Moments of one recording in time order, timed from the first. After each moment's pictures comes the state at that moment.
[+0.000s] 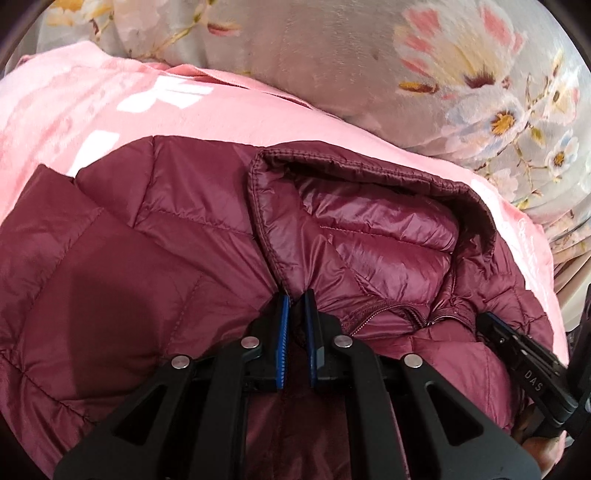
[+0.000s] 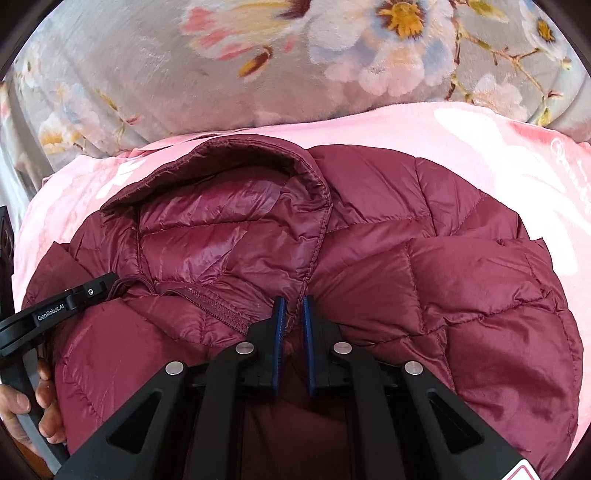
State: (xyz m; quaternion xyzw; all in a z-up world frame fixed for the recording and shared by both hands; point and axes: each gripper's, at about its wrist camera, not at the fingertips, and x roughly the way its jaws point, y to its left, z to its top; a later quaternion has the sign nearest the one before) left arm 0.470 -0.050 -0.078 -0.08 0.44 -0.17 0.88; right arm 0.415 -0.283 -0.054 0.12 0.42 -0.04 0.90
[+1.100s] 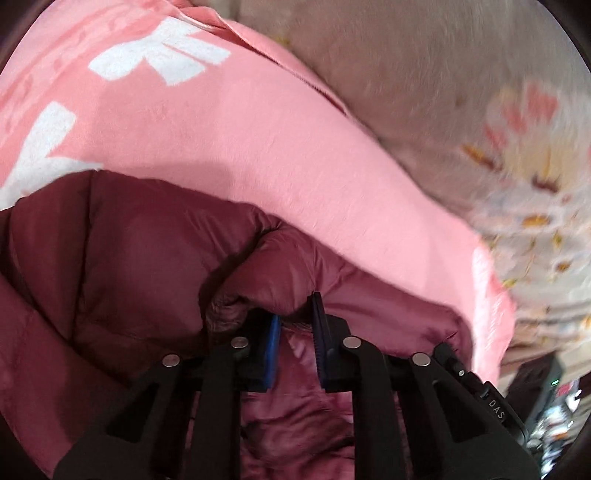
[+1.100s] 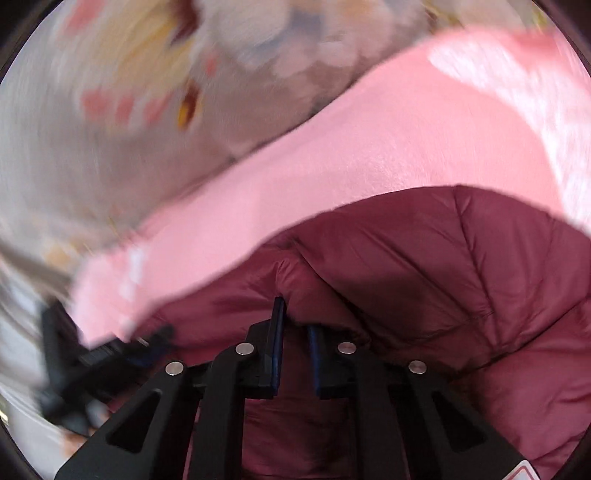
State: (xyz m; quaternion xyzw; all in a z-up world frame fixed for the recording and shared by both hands) left arm 0.576 -0.059 -0.068 -0.22 0.55 -0.15 0.79; right arm 0.500 -0.311 -0.038 0.30 0.45 -0.03 0.84
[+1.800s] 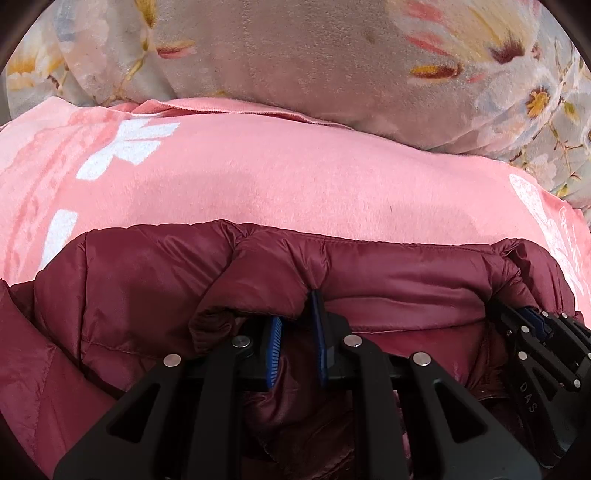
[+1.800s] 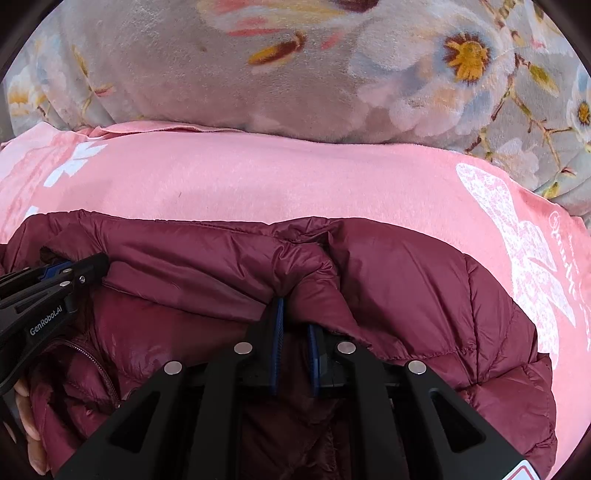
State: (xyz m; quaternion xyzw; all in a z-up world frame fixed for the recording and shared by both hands) left arm 0.547 -0.103 -0.077 0.00 0.44 -0.12 0.89; right arm 0.499 -0.245 -0.044 0.00 0.43 -0.10 0.89
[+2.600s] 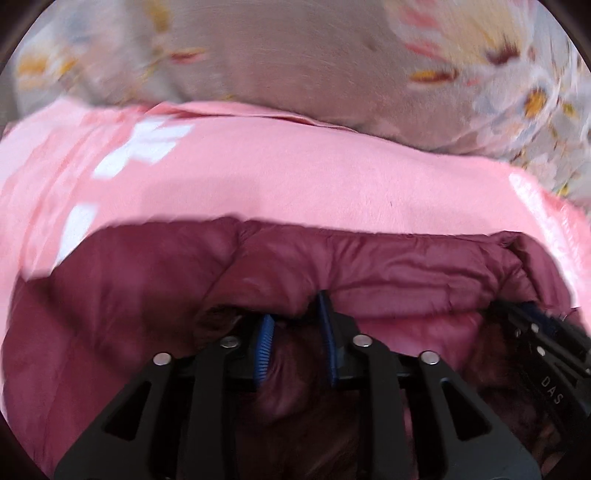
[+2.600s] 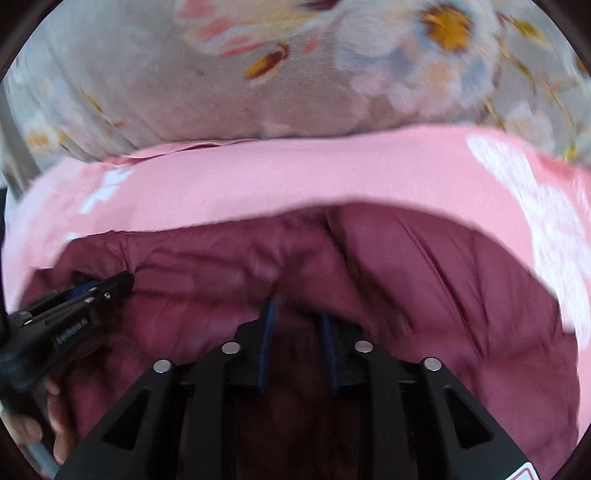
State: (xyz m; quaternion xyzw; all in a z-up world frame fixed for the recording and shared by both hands) left arm 0.519 -0.082 -0.063 -0.01 0.44 -0.12 0.89; right arm 0.464 -0.273 -0.031 0.11 0.43 -0.03 0.89
